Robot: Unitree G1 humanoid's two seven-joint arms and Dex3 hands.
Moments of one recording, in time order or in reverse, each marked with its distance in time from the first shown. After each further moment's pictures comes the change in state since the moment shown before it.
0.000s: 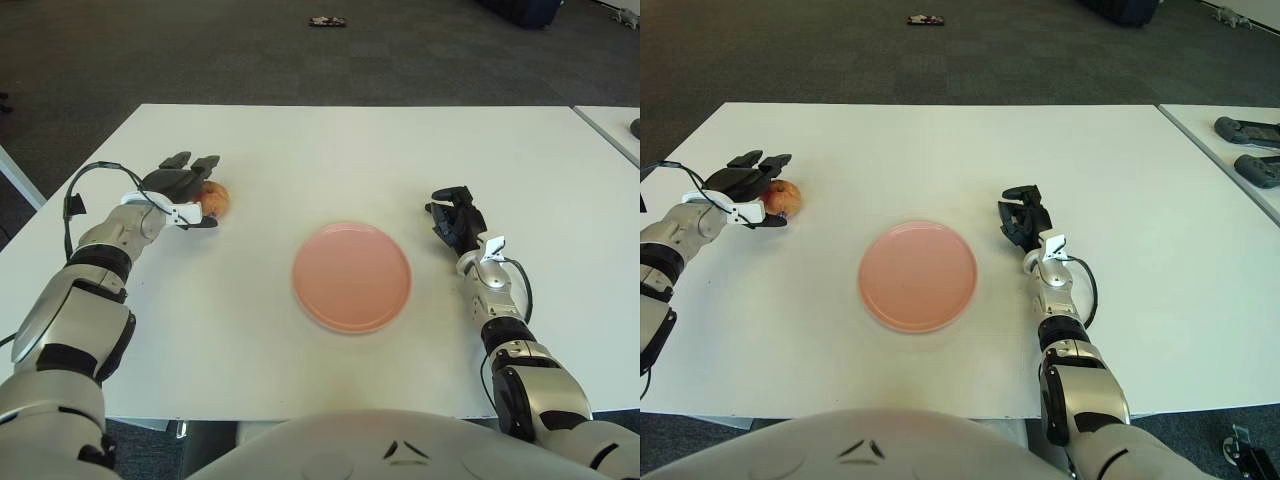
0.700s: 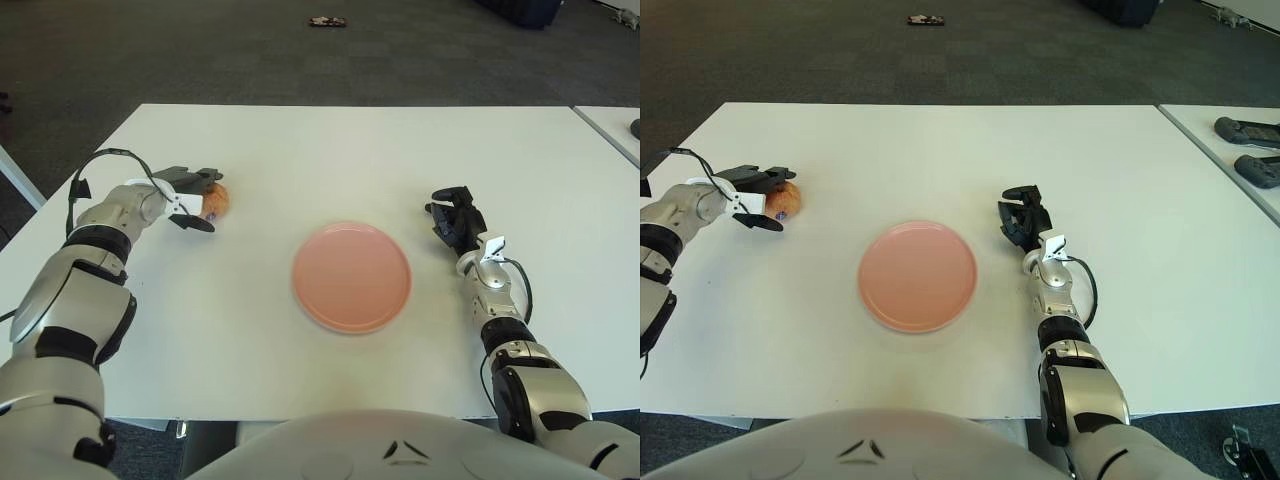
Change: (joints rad) left arm -0.110 0.014 -0.053 0.045 0.006 0.001 -0.353; right arm 0.000 0.001 0.000 -0.001 0.000 0.000 -0.002
